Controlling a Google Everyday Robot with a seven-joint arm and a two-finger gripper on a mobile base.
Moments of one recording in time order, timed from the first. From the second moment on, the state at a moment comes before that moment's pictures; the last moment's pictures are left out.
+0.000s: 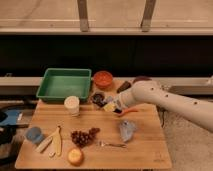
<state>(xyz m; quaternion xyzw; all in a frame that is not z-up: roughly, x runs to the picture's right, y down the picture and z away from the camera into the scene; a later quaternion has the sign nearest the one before) 0.032 0.095 0.755 -0.31 -0.16 0.51 0.78</state>
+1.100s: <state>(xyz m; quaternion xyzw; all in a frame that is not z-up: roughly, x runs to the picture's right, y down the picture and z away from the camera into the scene) 0.014 0.104 0.779 -0.34 -0.16 0.51 0.78</state>
